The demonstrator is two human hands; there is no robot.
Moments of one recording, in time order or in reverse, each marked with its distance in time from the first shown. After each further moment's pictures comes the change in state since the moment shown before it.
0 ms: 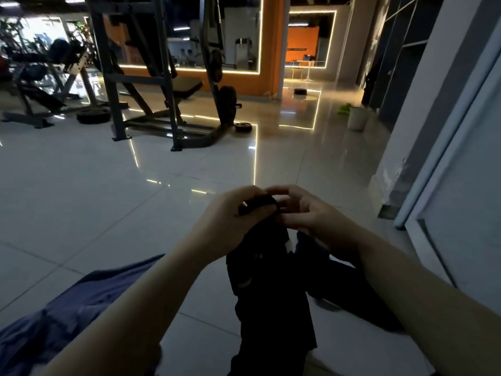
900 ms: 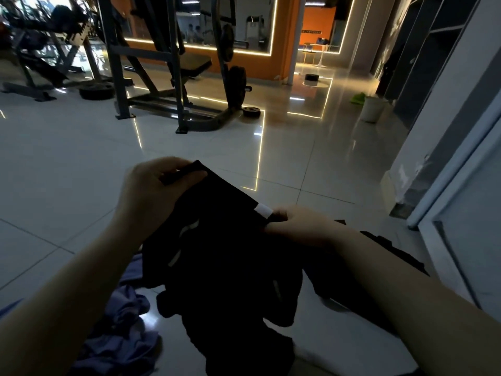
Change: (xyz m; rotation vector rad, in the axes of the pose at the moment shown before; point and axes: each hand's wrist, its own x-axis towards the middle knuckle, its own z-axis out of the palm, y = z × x) left_hand -0.002 -0.069 -0.087 0.156 0.470 -0.055; right_hand 0.071 0.033 0.012 -0.381 -0.207 0.256
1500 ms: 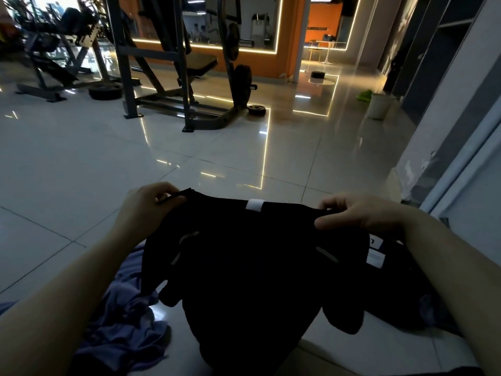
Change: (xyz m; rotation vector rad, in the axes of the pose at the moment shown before) left_hand -0.014 -0.066 -0.018 0.327 -0.161 -0.219; right_hand -0.055 0.022 -0.049 0.197 -0.073 -0.017
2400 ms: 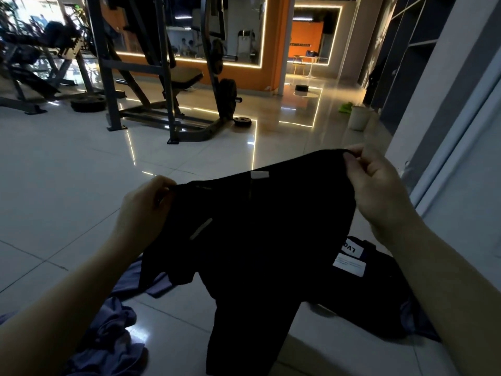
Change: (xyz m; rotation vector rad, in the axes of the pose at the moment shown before) left_hand 0.005 0.043 0.024 -0.012 0.158 0.231; right_hand -0.028 -0.023 -0.002 0.115 0.905 -0.393
